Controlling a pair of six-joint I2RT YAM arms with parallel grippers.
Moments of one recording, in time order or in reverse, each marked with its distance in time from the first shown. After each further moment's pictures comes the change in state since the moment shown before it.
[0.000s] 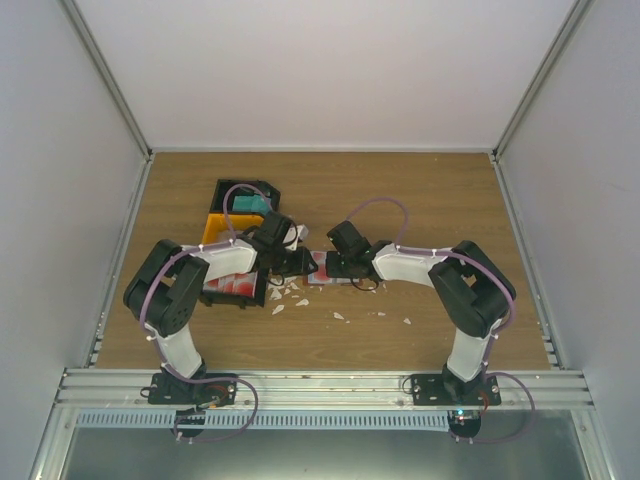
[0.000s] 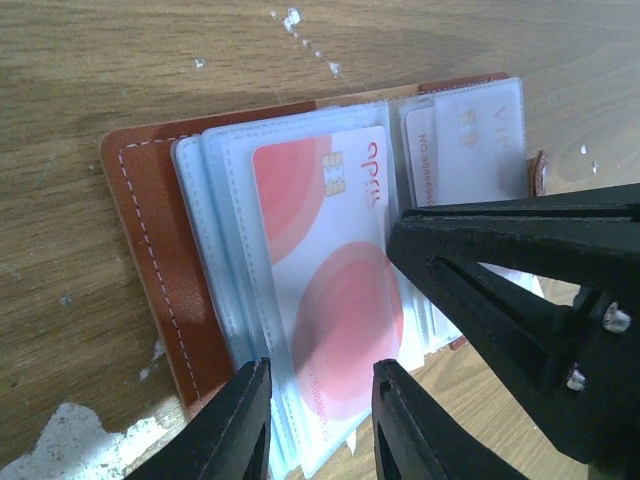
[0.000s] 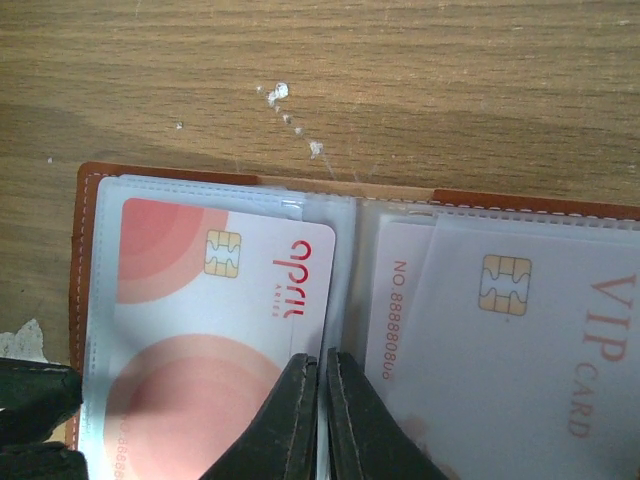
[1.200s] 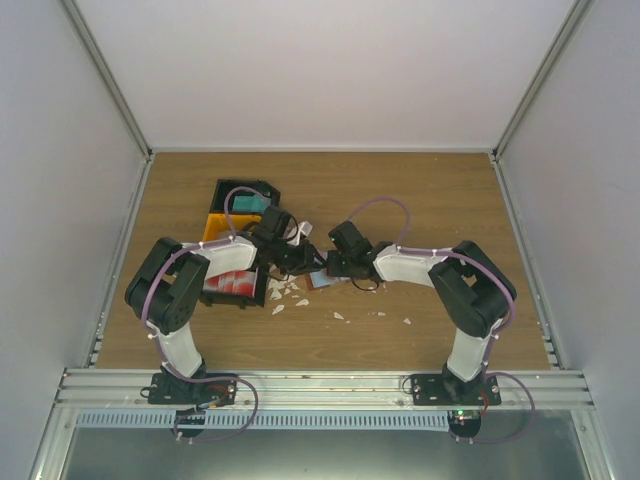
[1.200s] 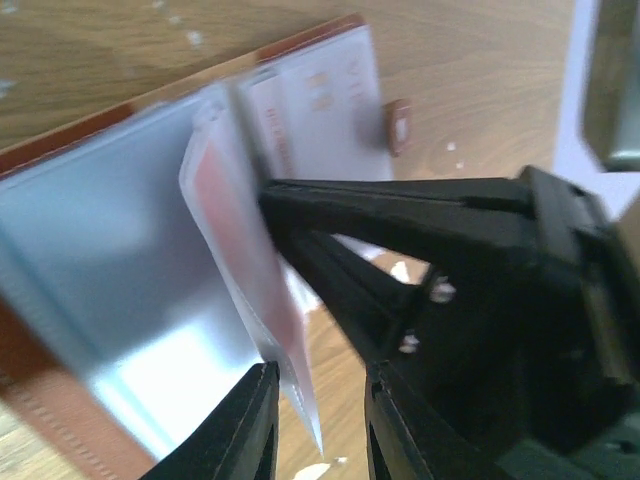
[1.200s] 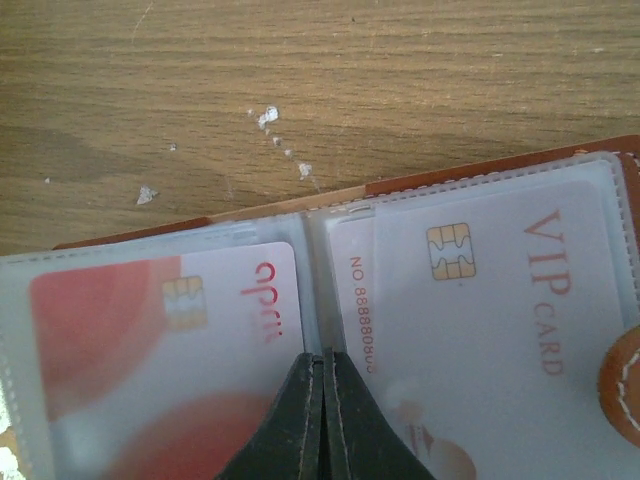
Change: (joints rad) left arm 0.014 0.023 0.029 0.033 0.204 -0.159; right arm -0.004 -0.002 -0.015 0.037 0.008 0.000
